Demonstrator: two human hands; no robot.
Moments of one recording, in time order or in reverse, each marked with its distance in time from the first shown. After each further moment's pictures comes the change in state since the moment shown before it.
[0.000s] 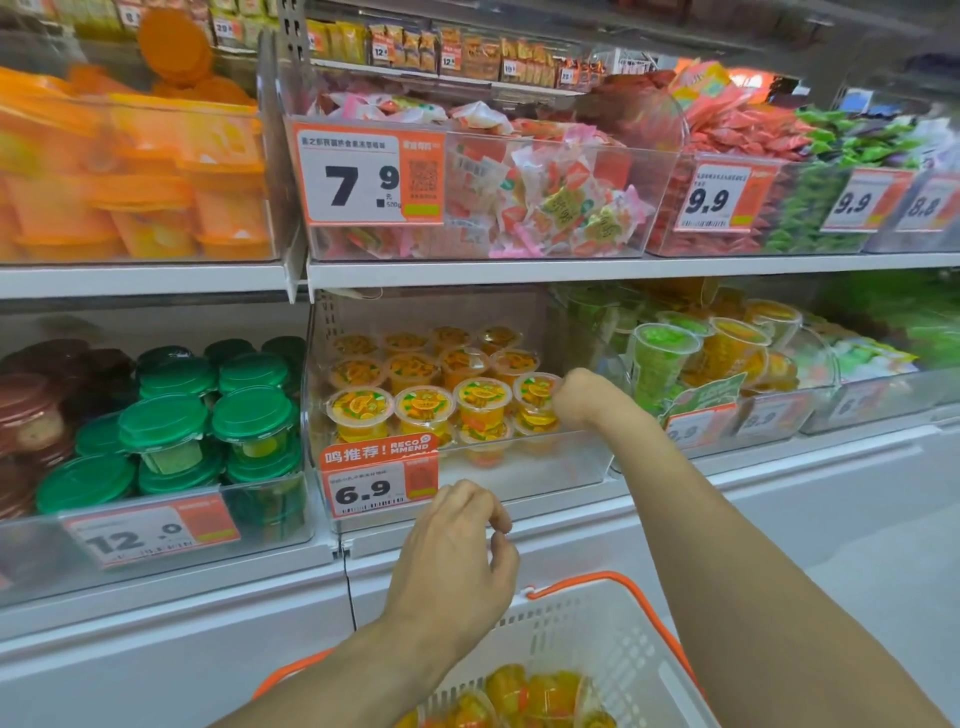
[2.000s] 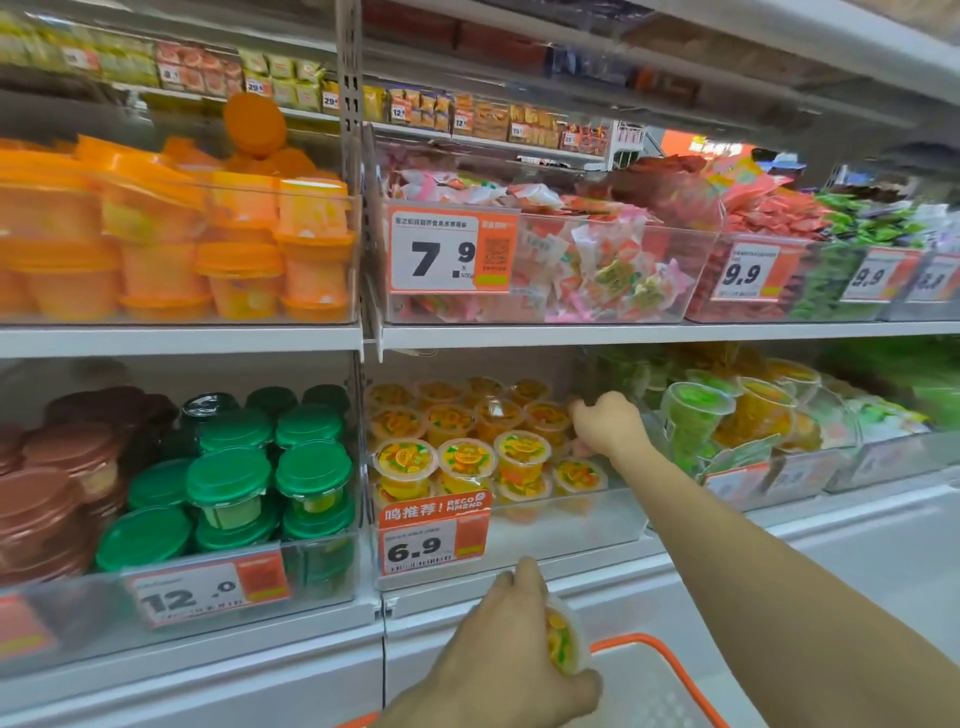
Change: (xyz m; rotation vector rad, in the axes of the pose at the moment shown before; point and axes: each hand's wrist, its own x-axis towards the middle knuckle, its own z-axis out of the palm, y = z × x) left_hand 0.003 0.014 -0.044 -0.034 -0.548 -0.309; right_hand 0.036 -0.017 0.008 0.387 0.284 0.062
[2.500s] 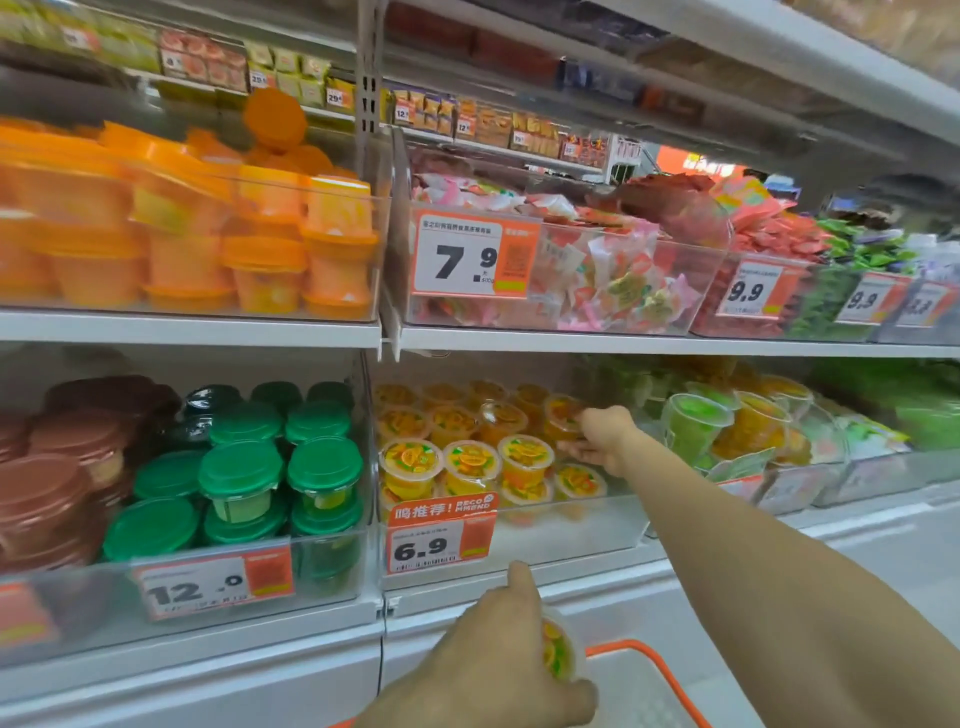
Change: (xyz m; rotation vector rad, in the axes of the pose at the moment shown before) left_hand -0.008 -0.007 -0.011 0.000 -0.106 -0.011; right_hand 0.020 0.004 0.009 0.518 -0.183 0.246
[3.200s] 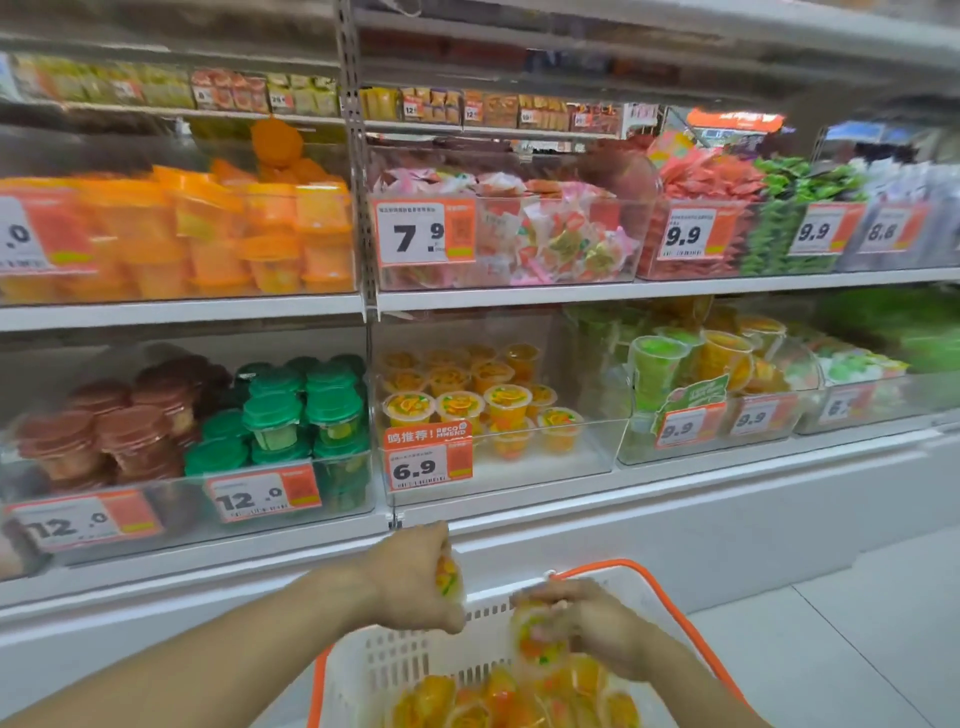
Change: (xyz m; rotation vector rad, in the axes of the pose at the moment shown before) left_hand -0.042 -0.041 0.007 0.270 0.027 -0.091; right_hand -0.199 0.208 -0.042 -0.138 -0.717 0.059
